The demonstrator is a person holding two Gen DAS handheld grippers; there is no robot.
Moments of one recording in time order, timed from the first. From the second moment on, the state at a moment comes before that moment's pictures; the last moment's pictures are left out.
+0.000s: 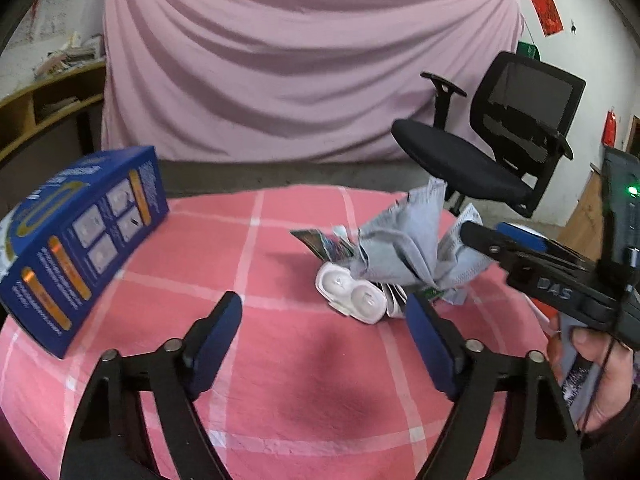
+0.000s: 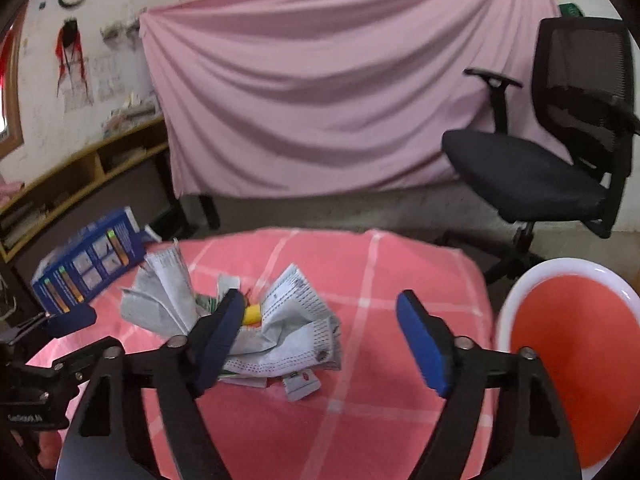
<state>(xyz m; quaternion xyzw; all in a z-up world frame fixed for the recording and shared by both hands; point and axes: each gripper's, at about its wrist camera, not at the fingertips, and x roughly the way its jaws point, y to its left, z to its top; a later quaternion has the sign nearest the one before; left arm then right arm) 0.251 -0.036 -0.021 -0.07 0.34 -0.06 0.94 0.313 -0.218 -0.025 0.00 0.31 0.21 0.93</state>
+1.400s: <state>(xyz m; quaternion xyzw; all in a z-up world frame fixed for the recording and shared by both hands) 0.331 -0.069 -0.045 -0.04 0.44 -0.06 0.90 0.319 -0.267 -0.024 0.03 0.33 0.18 0.93</state>
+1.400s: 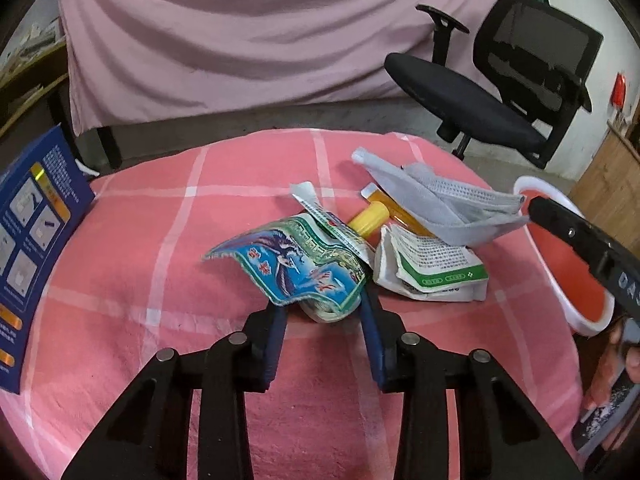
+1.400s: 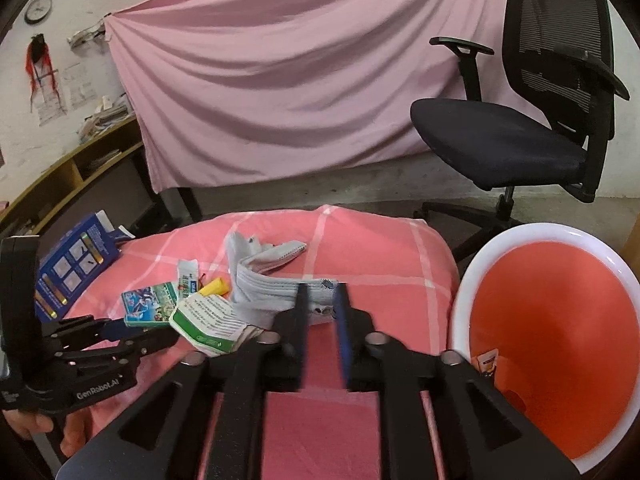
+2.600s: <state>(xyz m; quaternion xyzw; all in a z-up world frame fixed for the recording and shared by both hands) 0.238 -0.051 -0.020 -0.08 0.39 -0.09 0.91 0.291 -0.225 -0.016 -0.06 0.27 0.23 0.93</state>
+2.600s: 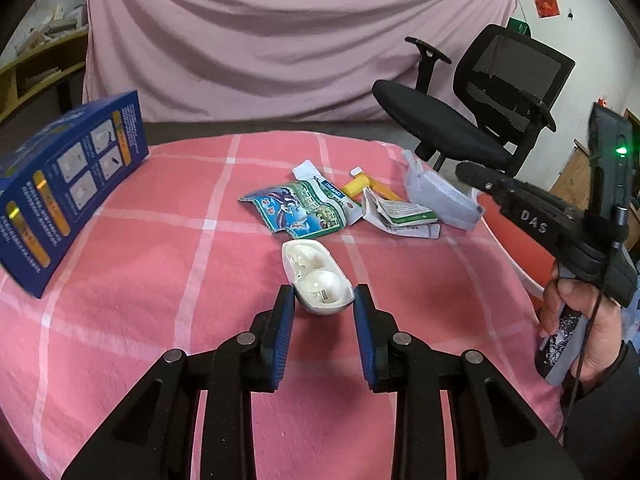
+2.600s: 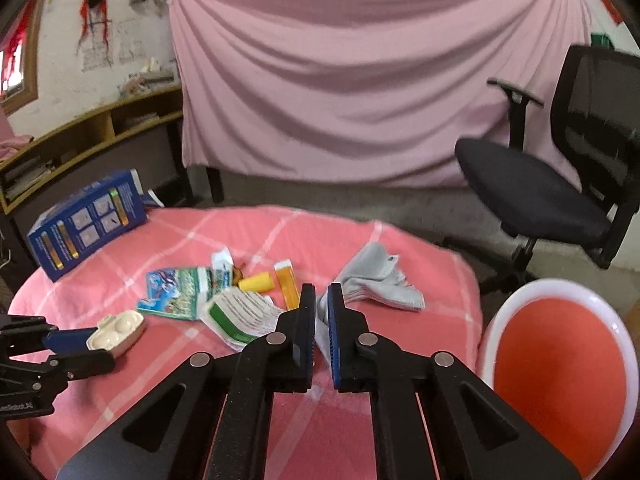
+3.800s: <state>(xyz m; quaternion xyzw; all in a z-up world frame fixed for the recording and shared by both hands) 0.252 -0.045 -0.018 -0.09 0.39 -0.09 0.91 0.330 -0.218 -0.049 -0.09 0.39 0.22 0.89</state>
